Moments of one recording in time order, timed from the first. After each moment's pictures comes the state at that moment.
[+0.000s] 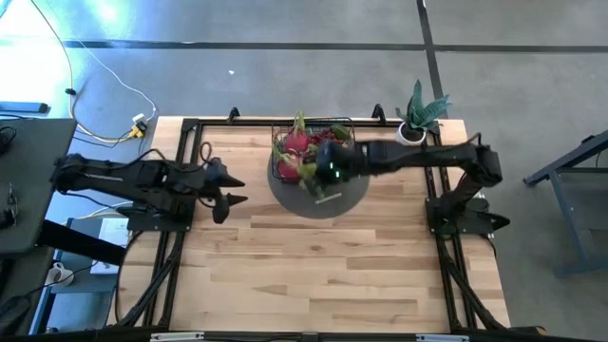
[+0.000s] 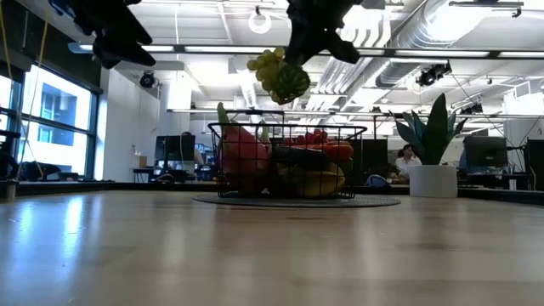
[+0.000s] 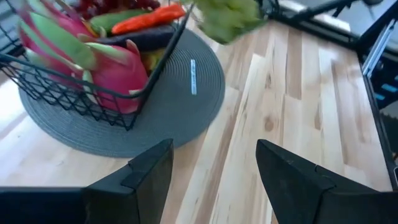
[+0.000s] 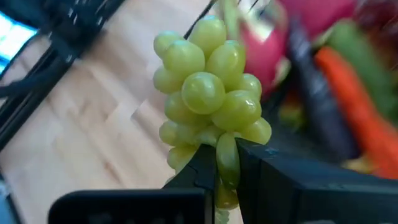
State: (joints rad) left arm 0.01 0.74 0.69 -0.57 -0.22 -0.41; right arm -0.04 1.68 1.54 -0.77 0.15 0.80
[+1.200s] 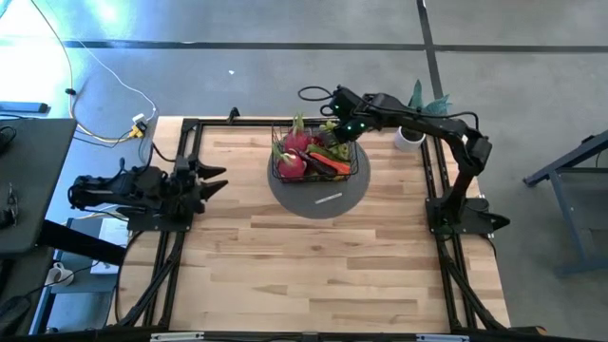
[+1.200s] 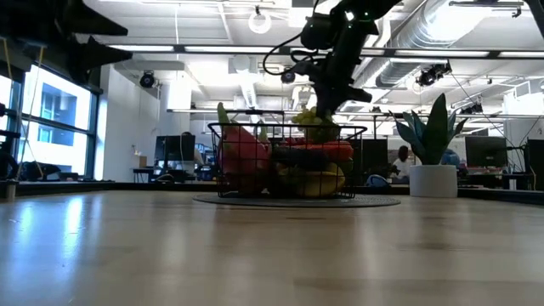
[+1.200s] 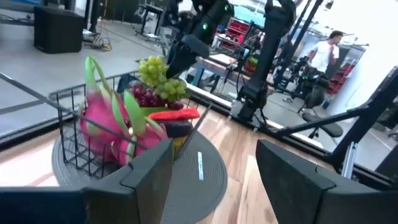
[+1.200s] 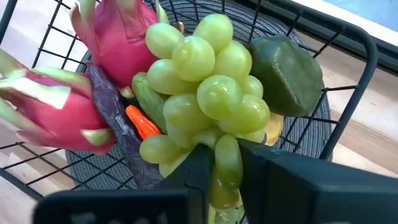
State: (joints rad) left arm 0.01 0.06 0.31 -0.33 -0.40 -0.36; right arm -0.51 1.78 1.59 -0.94 0.00 0.55
